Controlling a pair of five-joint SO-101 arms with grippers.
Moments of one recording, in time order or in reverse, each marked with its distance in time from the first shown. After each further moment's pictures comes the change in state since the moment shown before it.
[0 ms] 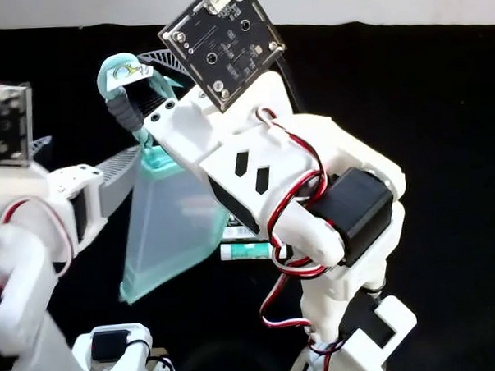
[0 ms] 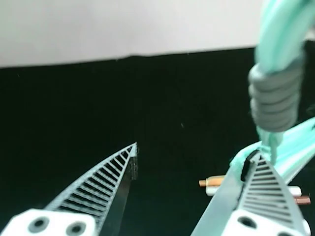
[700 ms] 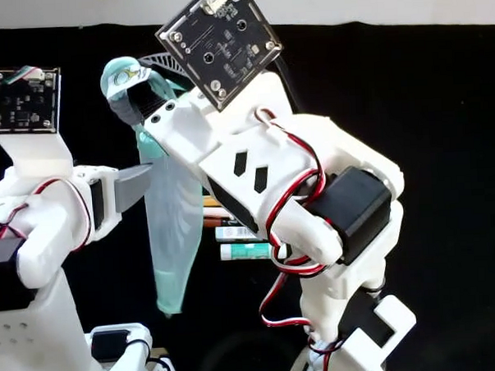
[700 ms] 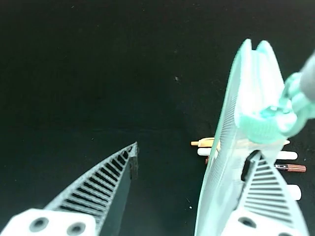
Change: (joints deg) left arm 0.0 -0.5 12.2 0.0 3.4; right arm 0.0 0.0 0.1 0.9 0.0
